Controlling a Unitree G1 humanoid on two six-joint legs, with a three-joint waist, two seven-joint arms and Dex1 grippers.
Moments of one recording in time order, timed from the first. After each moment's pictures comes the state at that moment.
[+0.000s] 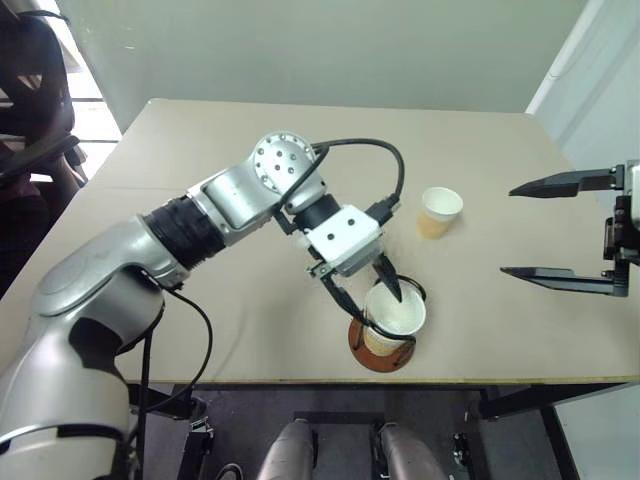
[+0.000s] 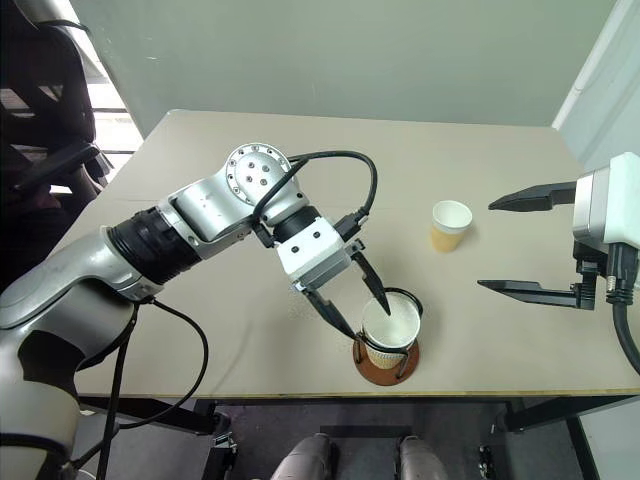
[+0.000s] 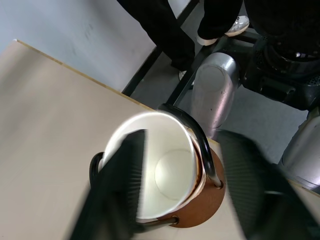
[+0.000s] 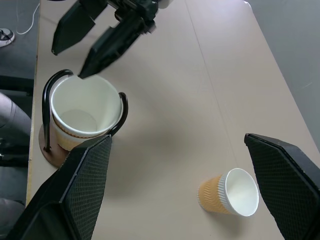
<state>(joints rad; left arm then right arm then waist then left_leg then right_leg) -1.40 0.72 -1.03 0.25 -0.71 -0.26 -1.57 -0.34 -1.26 -0.49 -0.53 0.66 0.58 1.25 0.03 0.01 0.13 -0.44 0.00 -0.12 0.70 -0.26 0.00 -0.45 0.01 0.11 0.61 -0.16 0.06</state>
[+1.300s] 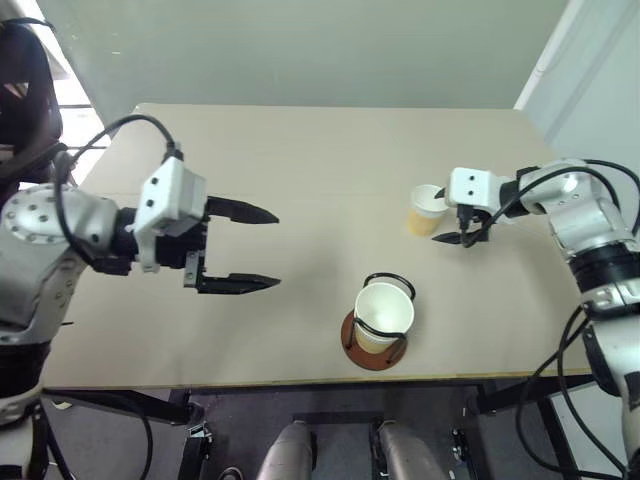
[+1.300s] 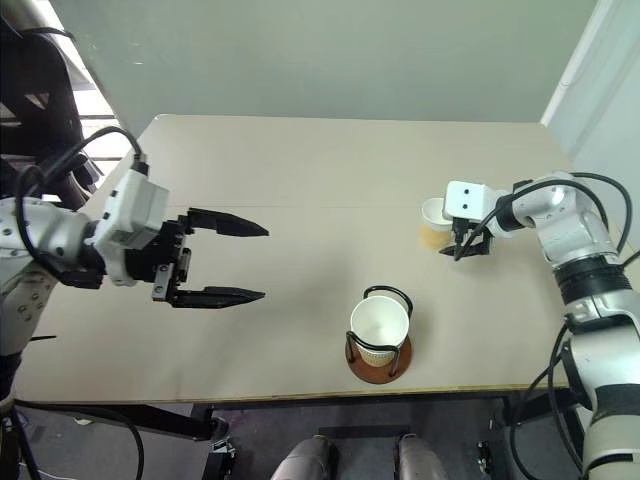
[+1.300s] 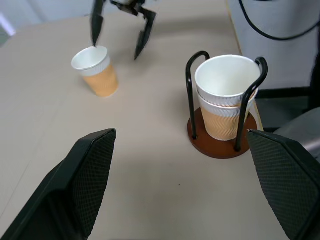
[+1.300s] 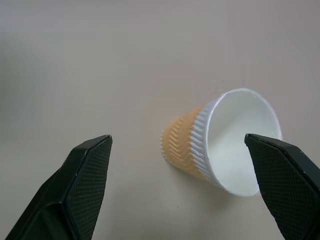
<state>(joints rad) -0.50 1.09 0.15 -0.30 -0.69 0.50 -1.26 -1.08 -0.73 0.36 0.71 -0.18 -0.07 1.20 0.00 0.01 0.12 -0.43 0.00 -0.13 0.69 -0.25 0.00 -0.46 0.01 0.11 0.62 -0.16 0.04</state>
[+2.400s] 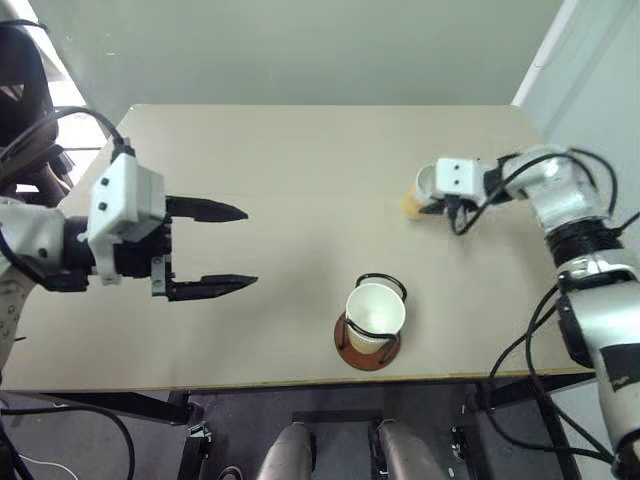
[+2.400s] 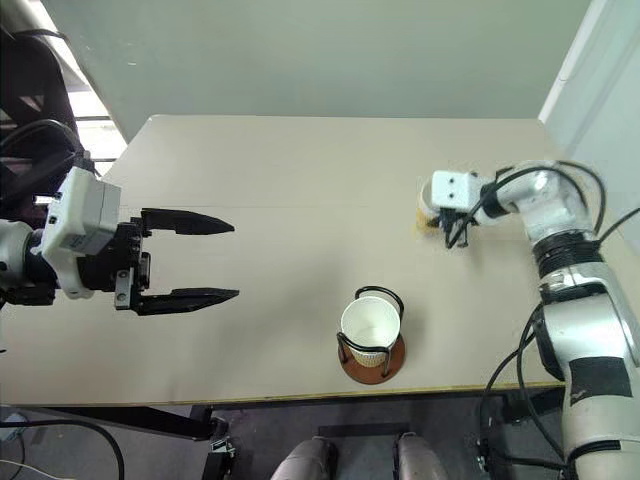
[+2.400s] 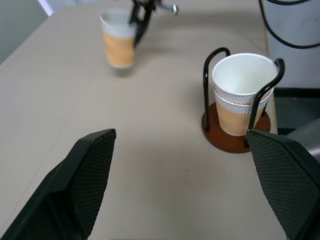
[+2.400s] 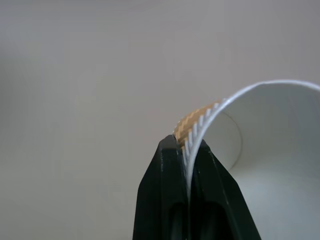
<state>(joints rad) -0.36 1.15 0.34 -0.39 -0.73 0.59 -1.24 -1.20 -0.67 0.27 0.84 -0.18 -0.22 1.33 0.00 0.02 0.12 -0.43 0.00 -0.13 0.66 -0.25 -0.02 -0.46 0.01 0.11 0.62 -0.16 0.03</state>
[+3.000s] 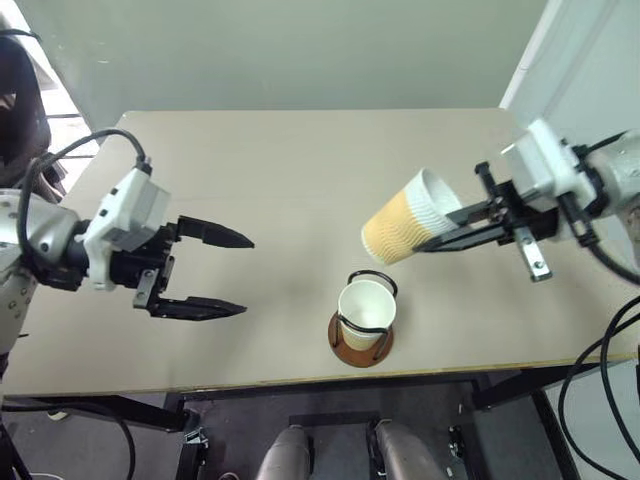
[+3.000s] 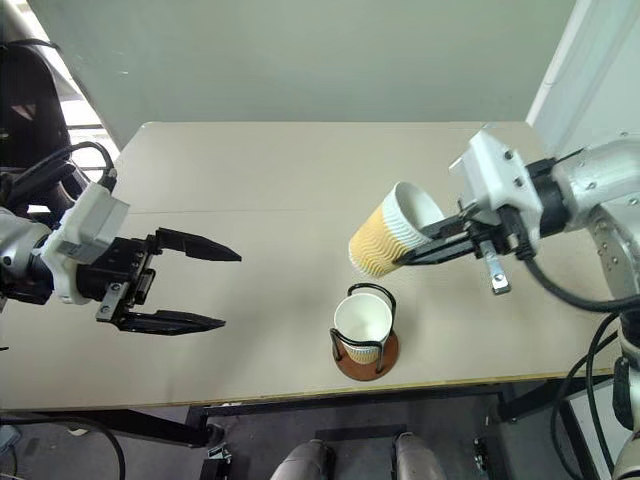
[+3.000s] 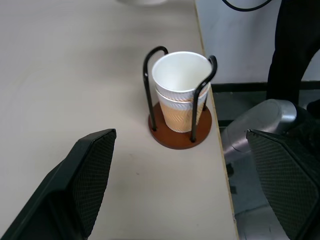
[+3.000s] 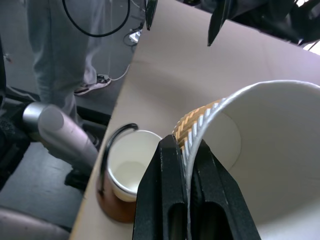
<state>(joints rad) -0.42 1.18 0.21 -0.26 -0.73 0.54 -1.46 -0.88 -0.94 0.09 -0.37 0.58 0.66 1.45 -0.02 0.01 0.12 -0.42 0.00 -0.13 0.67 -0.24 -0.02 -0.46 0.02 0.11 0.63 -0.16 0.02</state>
